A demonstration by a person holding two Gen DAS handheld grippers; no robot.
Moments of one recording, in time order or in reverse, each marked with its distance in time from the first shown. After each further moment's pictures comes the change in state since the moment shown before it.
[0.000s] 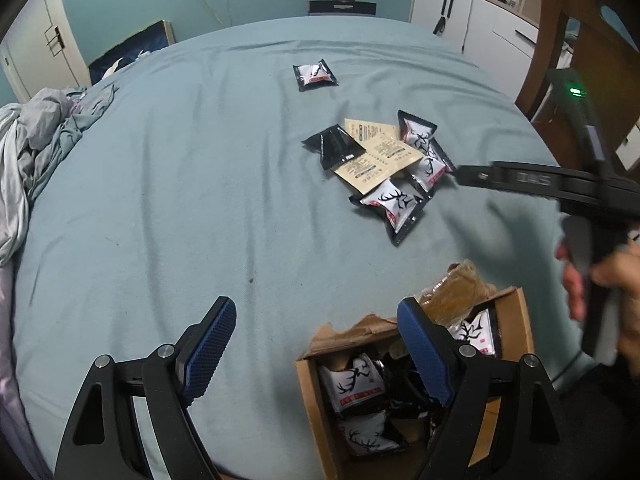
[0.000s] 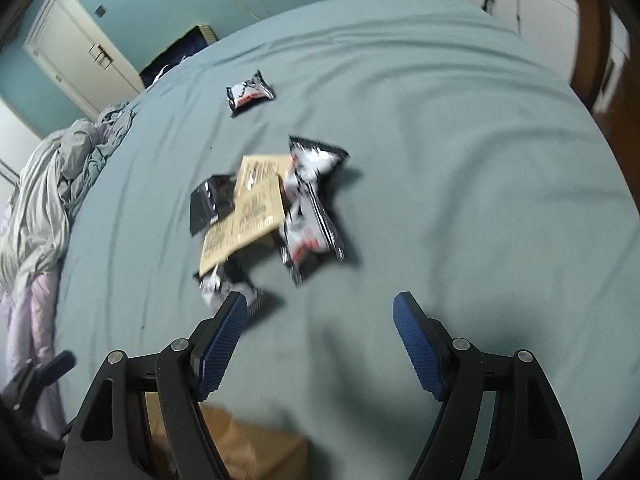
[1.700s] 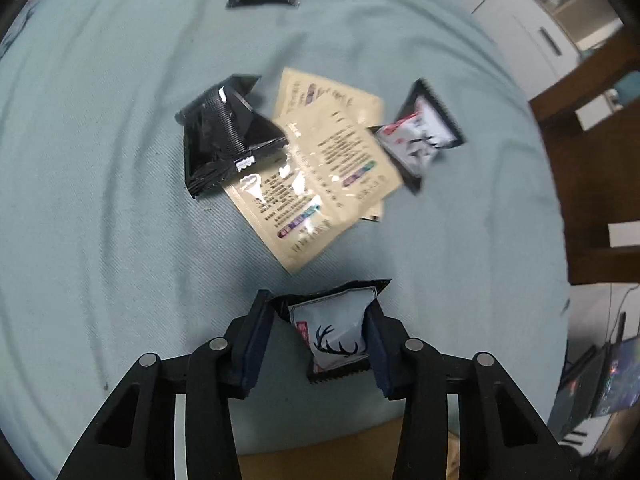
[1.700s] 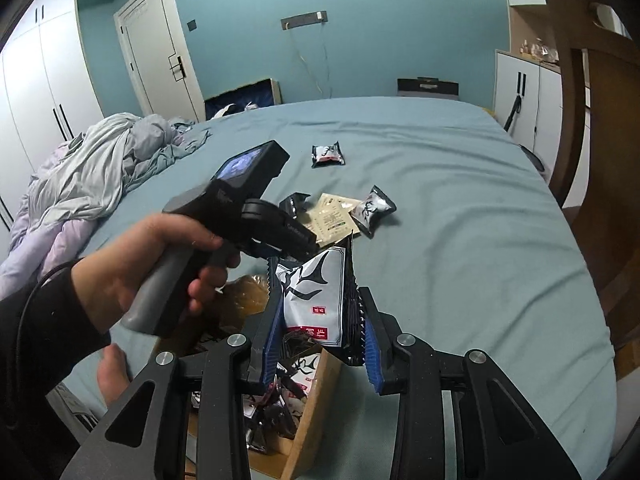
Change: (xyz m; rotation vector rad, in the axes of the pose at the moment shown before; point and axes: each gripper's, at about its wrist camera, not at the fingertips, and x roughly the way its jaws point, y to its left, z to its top) left arm 0.132 -0.034 0.088 -0.139 0.280 -0.266; right arm -0.121 0.033 -0.135 -0.235 -0.310 0.023
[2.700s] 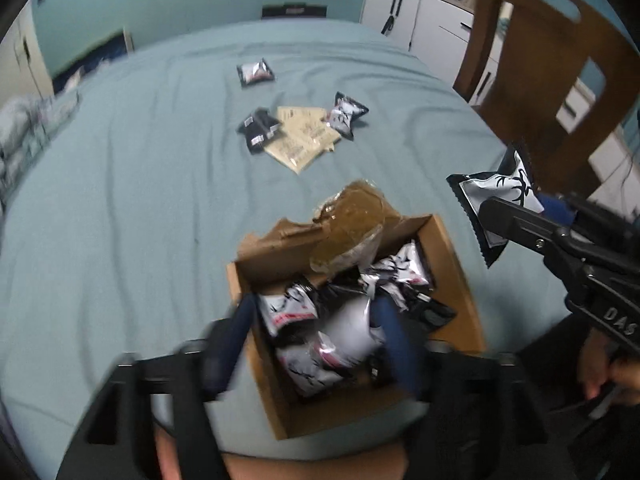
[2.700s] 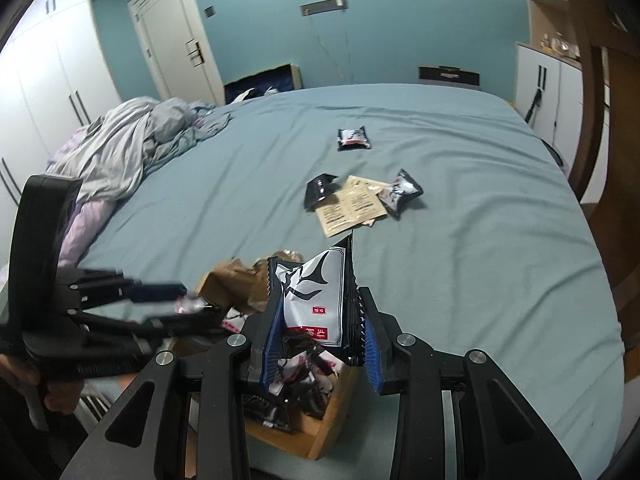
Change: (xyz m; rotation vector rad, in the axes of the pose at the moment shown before) left arm -0.128 -0.020 -0.184 0.260 -0.297 0.145; right arm 0.000 0.018 0.001 -0.039 0.064 0.065
